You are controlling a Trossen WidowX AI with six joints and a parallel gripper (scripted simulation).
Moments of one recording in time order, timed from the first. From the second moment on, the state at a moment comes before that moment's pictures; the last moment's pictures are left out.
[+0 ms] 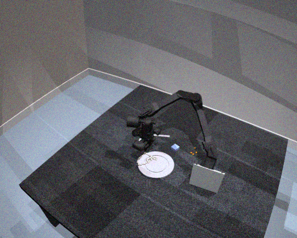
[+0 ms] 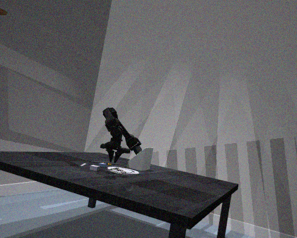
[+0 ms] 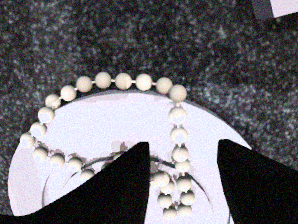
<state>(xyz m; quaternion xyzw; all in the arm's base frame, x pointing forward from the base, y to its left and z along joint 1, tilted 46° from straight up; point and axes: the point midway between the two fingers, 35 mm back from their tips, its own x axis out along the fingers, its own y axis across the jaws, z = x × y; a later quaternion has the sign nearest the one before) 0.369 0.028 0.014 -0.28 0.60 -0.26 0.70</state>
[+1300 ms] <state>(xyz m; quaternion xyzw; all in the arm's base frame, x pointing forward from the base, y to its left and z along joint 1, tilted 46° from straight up) 0.378 0.001 -0.014 -0.28 0.60 -0.26 0.70</state>
